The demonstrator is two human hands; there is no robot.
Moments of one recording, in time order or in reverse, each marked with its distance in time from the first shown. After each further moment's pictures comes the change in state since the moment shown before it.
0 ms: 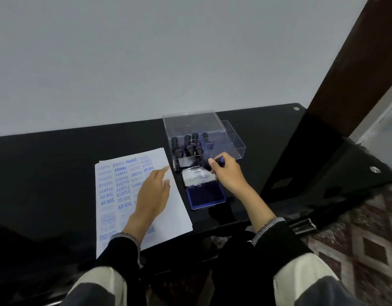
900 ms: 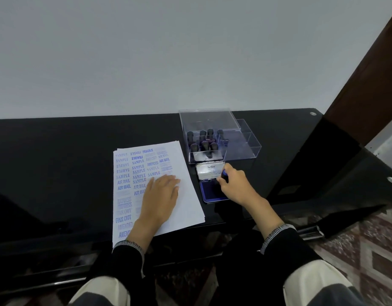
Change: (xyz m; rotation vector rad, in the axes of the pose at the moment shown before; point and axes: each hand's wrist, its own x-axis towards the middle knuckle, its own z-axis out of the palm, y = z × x) left_hand -0.042 -0.020 -0.008 0.217 -0.012 0.059; right_hand -0.026 0.013 0.018 -0.456 -0.195 -0.084
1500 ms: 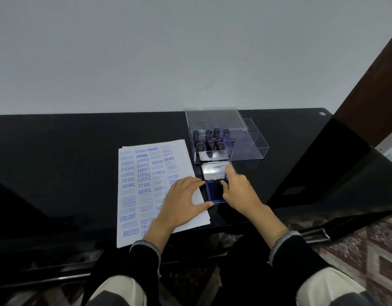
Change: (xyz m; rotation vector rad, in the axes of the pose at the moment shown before) left_hand 0.004 0.024 0.019 -0.120 -0.155 0.108; right_hand -0.006 -0.004 0.015 -0.238 0.066 -0.106
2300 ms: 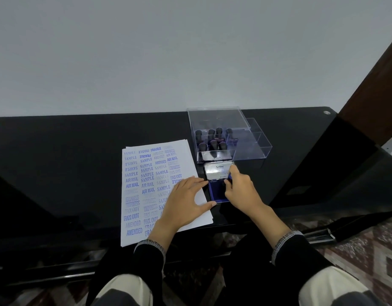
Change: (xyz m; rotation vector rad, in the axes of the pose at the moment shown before) left_hand -0.002 0.001 0.000 0.006 0.023 -0.008; right_hand 0.001 0.003 0.004 0.099 0.042 0.019
